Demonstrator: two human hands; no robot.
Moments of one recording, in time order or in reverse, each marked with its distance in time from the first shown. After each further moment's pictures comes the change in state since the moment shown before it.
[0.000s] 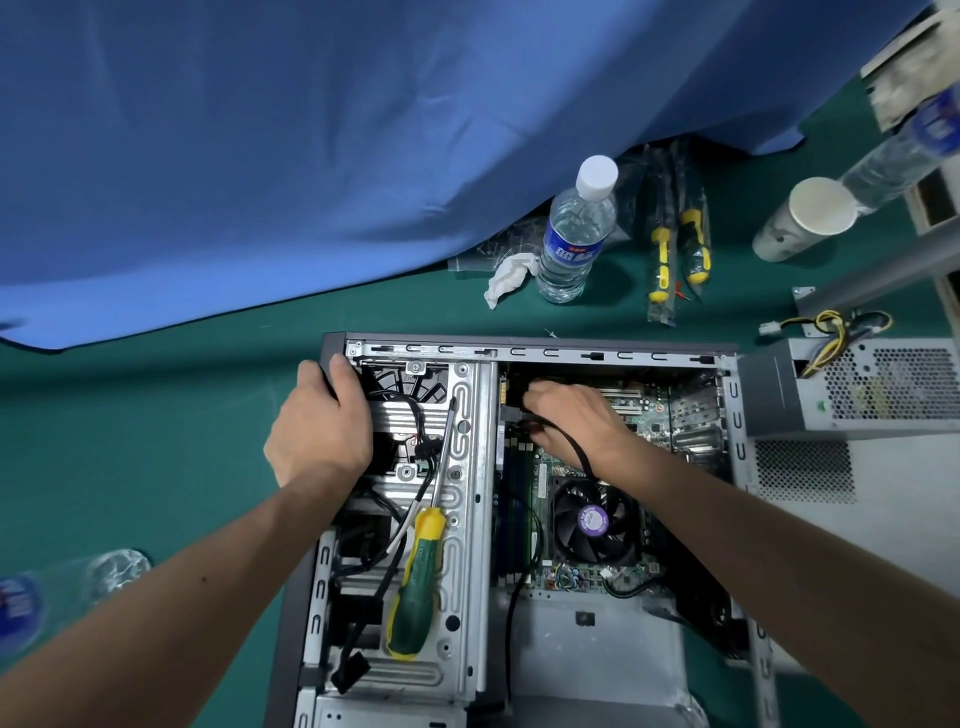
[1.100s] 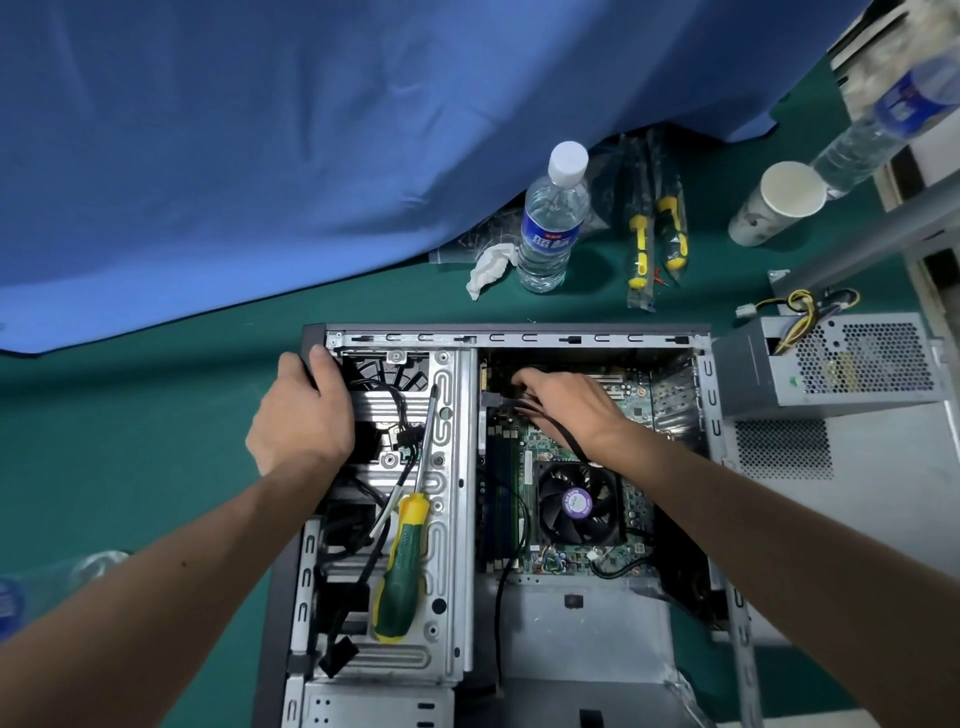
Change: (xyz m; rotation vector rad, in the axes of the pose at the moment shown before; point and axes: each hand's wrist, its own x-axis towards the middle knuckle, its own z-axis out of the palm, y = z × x) left_hand 0.000 0.001 0.001 0.014 0.013 0.010; right_hand -0.013 0.011 -0.003 0.234 -0.001 0.131
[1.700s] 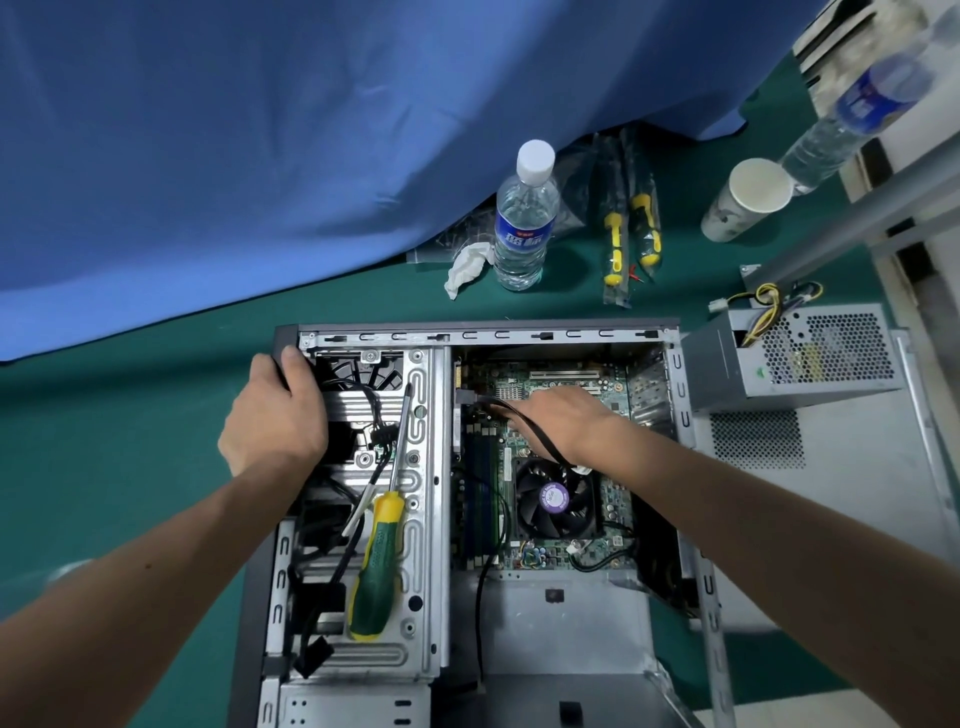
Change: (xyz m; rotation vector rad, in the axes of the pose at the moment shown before) left_hand 0.001 -0.002 0.000 0.009 0.008 -0.007; right_hand -0.011 0.001 -0.003 -0.277 -0.196 -0.039
